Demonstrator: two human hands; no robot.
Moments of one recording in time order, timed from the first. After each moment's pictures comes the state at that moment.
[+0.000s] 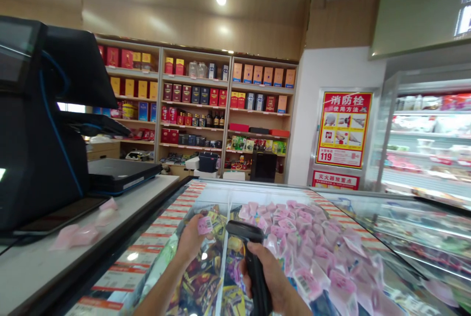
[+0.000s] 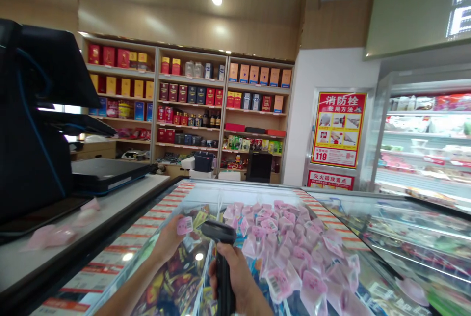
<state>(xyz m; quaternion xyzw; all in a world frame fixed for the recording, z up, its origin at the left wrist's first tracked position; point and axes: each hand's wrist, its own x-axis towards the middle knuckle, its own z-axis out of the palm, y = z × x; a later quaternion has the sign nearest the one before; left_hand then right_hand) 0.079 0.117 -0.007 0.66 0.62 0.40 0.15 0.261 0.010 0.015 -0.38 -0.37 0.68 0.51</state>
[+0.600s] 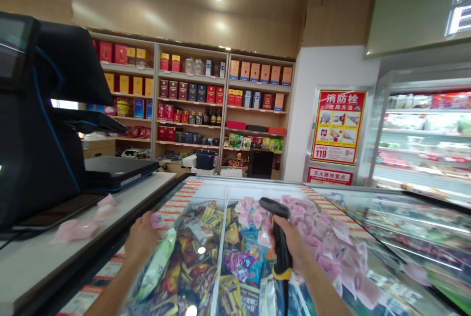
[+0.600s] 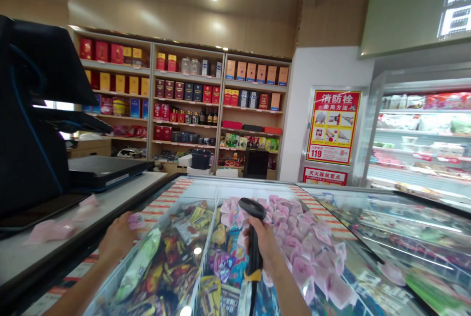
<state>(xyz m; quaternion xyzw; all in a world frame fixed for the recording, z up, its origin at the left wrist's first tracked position) -0.019 0.111 -0.011 0.57 0.76 0.31 -0.04 0.330 0.018 0.035 -0.44 -0.36 0.54 0.62</state>
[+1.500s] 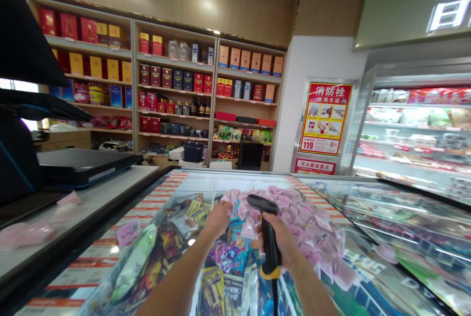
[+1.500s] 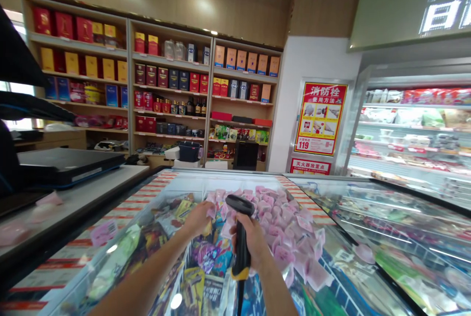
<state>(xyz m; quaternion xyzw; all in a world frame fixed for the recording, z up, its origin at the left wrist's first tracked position) 0.198 0.140 -0.014 0.81 0.51 0.29 0.09 0.348 0.016 0.024 -0.43 -0.36 0.57 0.60</state>
